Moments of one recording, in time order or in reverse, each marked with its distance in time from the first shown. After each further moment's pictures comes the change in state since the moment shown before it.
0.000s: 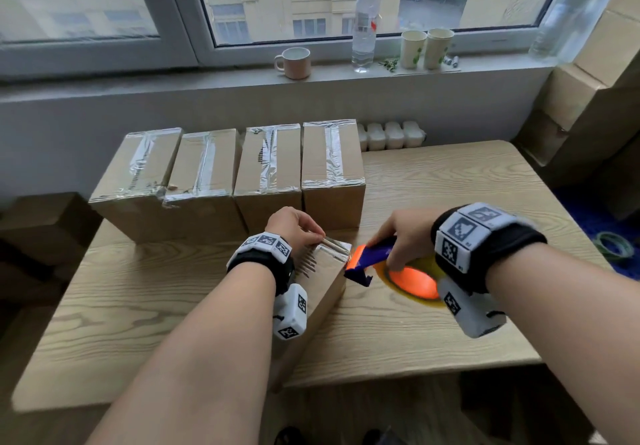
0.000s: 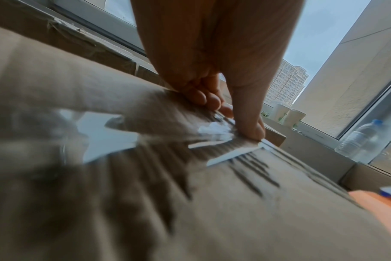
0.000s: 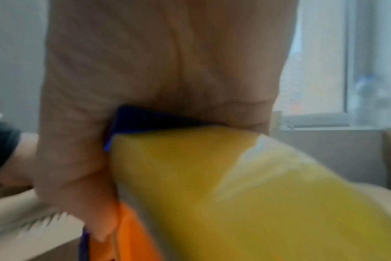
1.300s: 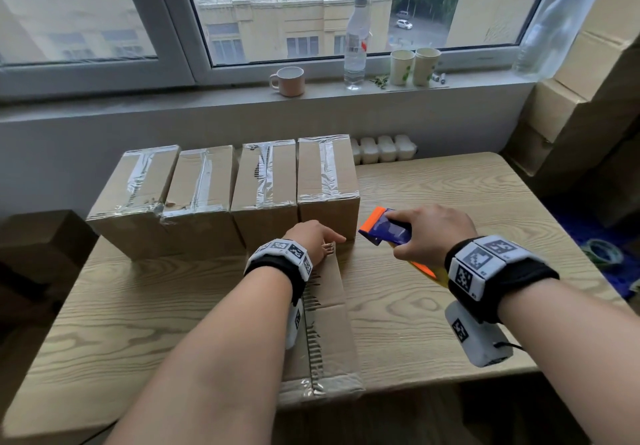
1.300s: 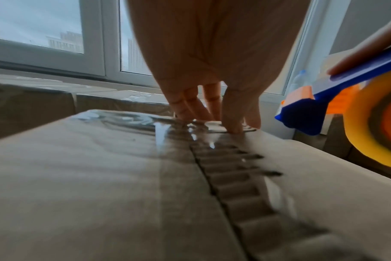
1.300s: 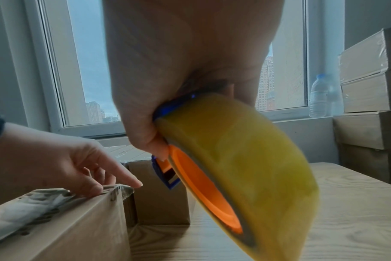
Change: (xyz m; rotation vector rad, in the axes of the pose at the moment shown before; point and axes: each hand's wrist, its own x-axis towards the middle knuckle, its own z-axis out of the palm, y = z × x) left_hand 0.005 0.032 0.009 0.430 -0.163 0.138; right_hand -0.022 0.018 0.012 -0.131 0.508 0.203
